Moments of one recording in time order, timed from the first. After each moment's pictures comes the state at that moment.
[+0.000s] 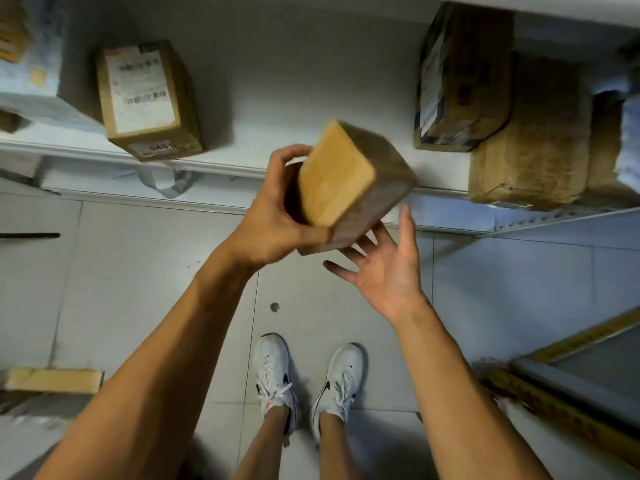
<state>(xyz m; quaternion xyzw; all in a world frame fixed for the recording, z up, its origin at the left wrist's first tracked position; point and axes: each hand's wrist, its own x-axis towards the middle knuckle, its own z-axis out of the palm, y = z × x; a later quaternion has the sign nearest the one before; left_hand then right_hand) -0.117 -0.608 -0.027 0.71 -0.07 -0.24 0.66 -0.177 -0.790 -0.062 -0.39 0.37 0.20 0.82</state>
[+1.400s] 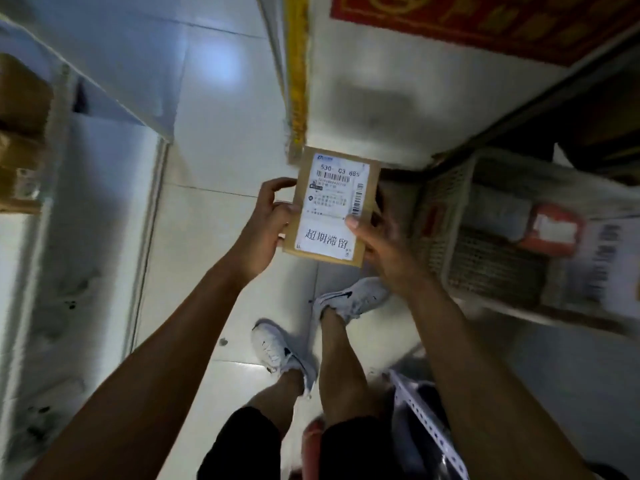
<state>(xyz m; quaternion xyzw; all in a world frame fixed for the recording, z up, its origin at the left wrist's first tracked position) -0.462 -0.902 0.026 0.60 -0.33 -0.67 0.29 -0.665 -0.886 0.003 -0.27 0.57 -0.34 0.70</state>
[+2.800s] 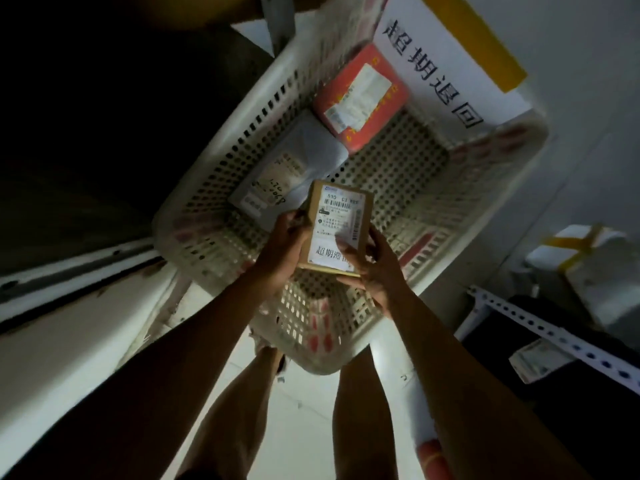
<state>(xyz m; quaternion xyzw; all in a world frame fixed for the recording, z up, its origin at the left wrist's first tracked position) -1.046 -0.995 -0.229 0.45 -0.56 -0.66 -0.20 -1.096 -0.826 -0.228 0.26 0.61 -0.59 0.46</state>
